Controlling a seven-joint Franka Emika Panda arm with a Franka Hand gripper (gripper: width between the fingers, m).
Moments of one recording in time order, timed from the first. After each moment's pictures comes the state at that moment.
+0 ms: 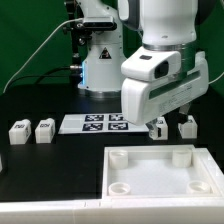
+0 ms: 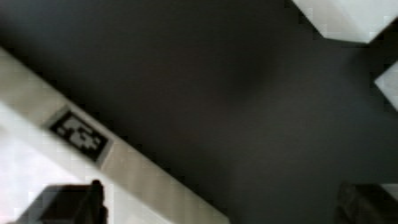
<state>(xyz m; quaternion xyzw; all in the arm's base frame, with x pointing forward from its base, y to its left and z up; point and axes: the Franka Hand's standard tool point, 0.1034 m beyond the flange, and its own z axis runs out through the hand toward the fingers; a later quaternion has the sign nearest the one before) 0.467 0.111 0.047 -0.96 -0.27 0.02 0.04</state>
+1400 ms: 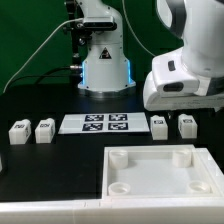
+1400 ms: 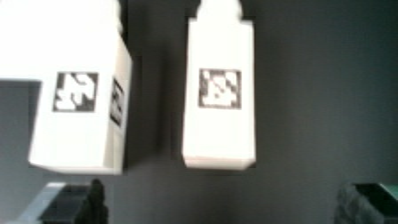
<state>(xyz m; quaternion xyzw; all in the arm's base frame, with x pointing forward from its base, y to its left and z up) 0.423 0.165 0.053 -0.93 0.00 0.36 0.02</state>
